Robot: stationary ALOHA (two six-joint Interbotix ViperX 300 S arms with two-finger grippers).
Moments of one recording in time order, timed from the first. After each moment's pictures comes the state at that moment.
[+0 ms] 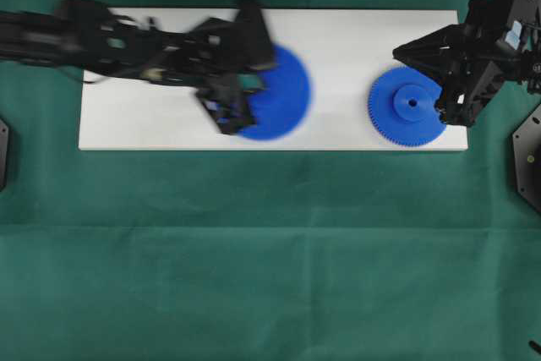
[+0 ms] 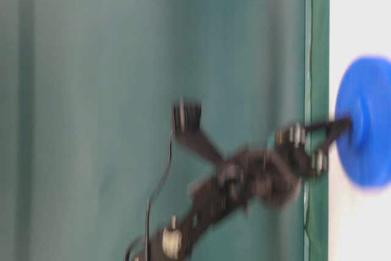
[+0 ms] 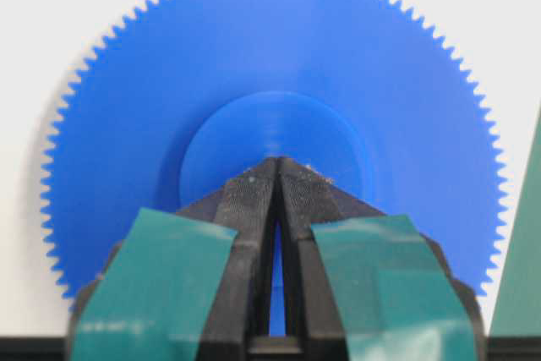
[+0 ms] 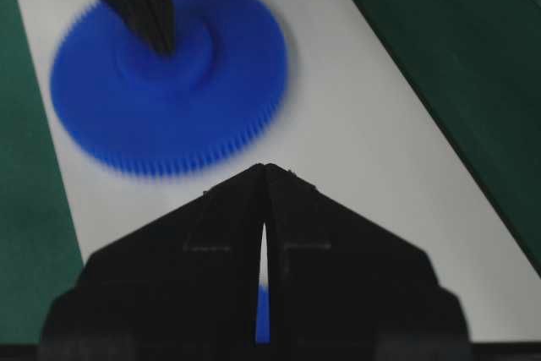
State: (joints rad) left arm 0.22 0.28 0.40 -0.02 0.24 -0.02; right arm -0.38 -0.62 1.16 -0.39 -0.10 0.60
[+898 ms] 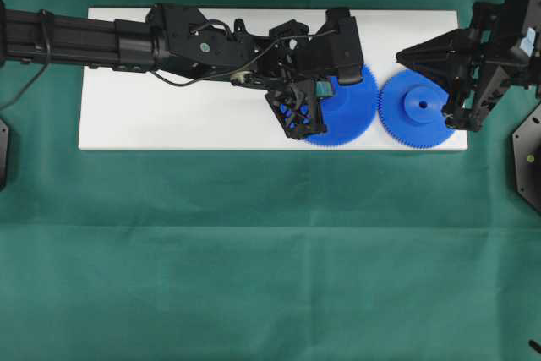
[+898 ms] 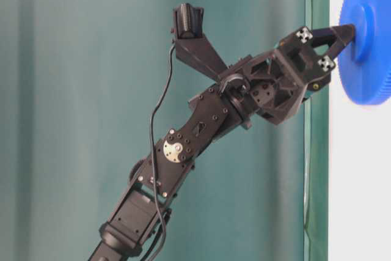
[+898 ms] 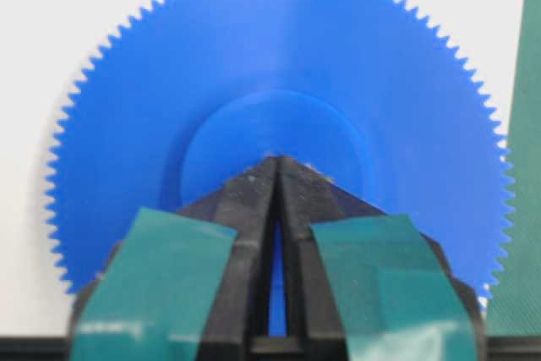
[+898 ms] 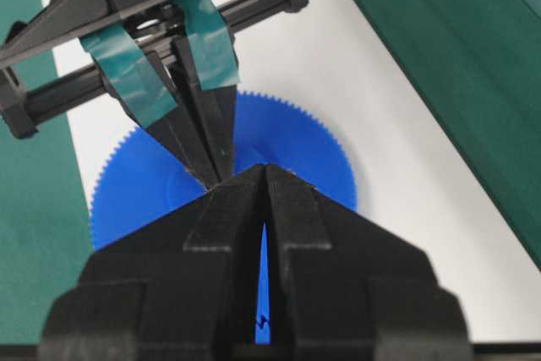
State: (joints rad) left arm 0.18 0.46 0.08 -0.02 0.40 0.04; right arm -0.38 -0.66 1.19 -0.39 -0.15 0.60
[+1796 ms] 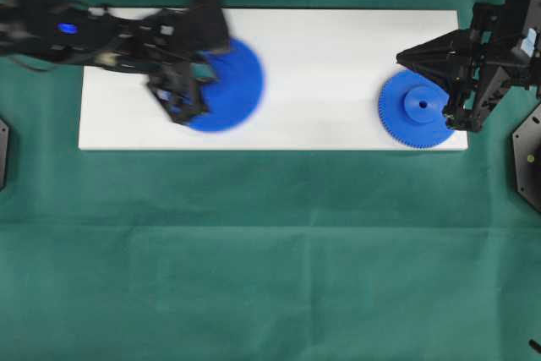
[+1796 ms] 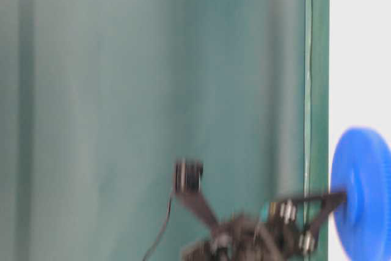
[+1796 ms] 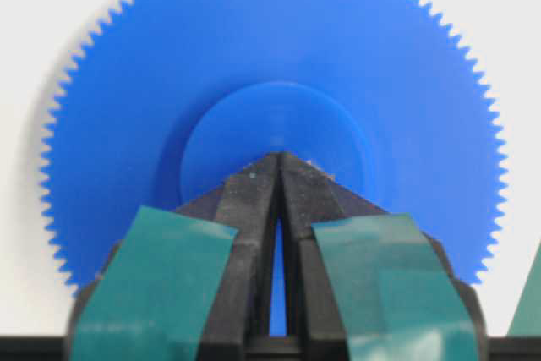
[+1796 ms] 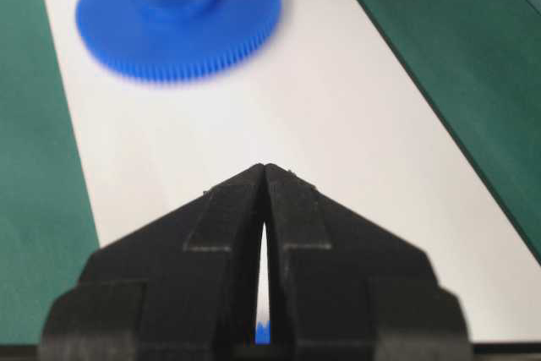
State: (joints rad) left arm 0.32 0.04 0.70 -0.02 0.35 -0.05; right arm -0.37 -0.66 1.20 -0.39 -0.15 0.60
